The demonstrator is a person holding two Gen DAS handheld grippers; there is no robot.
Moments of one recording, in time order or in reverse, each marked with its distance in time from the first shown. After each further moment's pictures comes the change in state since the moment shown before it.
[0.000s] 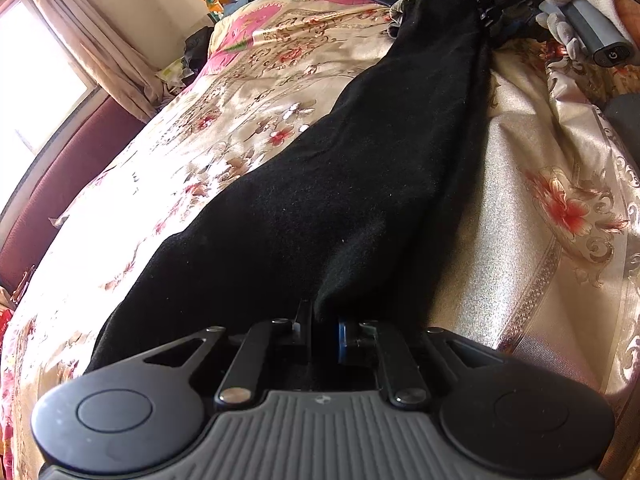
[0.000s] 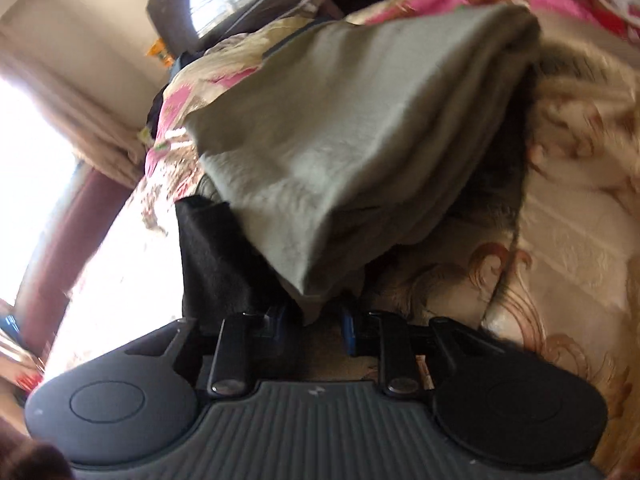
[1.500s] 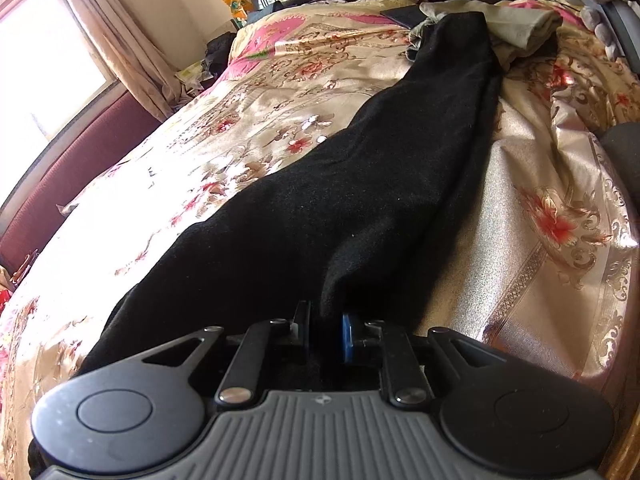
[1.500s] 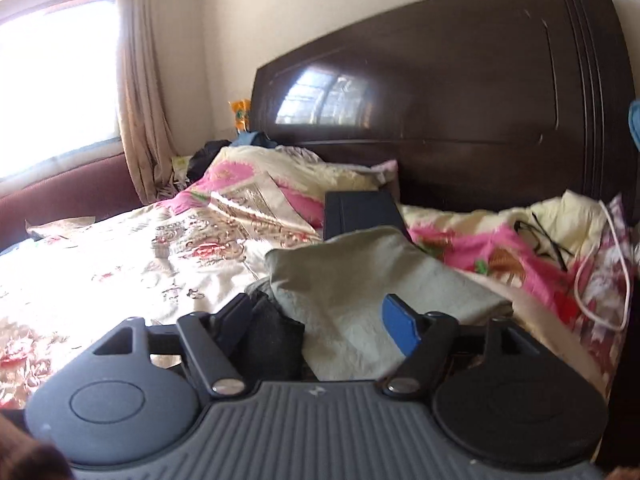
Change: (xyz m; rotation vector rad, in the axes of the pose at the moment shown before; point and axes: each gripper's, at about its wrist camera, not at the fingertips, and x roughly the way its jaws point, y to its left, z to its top) left arm -0.025 0.008 -0.010 -0.088 -0.053 0.014; right arm -0.103 0.086 -0.039 -0.619 -0.422 -0.116
